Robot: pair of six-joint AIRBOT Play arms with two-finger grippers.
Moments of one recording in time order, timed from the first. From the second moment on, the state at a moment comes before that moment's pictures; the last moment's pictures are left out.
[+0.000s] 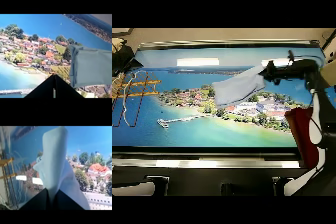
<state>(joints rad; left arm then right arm) 0.18 -1.49 1.96 1.15 -1.42 -1.80 -0.15 -1.87 1.84 2.53 -1.13 -1.57</state>
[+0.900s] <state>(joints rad) 0.18 -1.49 1.96 1.15 -1.47 -1.81 -0.53 -1.54 1.85 2.03 -1.20 -1.07</state>
